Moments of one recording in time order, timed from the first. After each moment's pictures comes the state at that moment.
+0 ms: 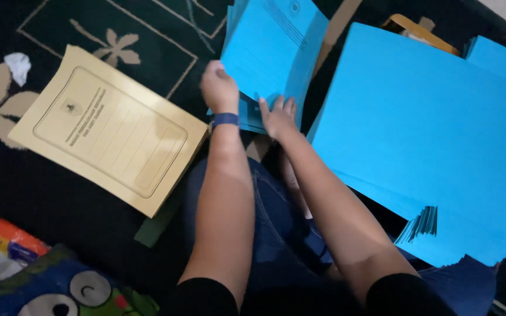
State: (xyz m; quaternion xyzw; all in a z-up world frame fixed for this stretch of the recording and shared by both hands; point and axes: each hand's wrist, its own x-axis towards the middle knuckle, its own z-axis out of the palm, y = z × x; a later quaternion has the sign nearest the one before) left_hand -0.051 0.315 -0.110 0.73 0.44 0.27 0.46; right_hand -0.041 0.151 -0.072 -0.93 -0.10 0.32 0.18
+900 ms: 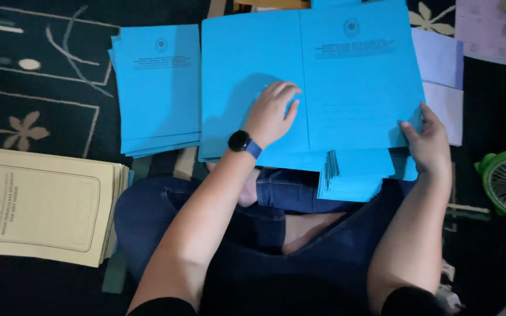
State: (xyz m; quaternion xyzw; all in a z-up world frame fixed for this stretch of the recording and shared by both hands) left_hand -0.026 -0.012 0.010 0.87 -0.28 0.16 0.37; right_hand -0.071 -0.380 0.042 -0.87 0.10 -0.01 0.48
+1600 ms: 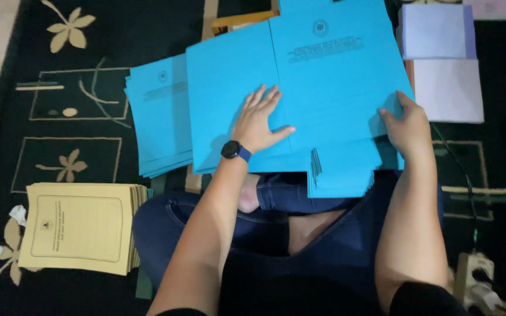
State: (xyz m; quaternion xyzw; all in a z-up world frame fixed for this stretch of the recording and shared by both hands) left_hand -0.031 -0.028 0.026 0.94 -0.25 -0.01 0.21; right_hand -0.066 -0.385 0.038 -0.91 0.12 0.02 0.39
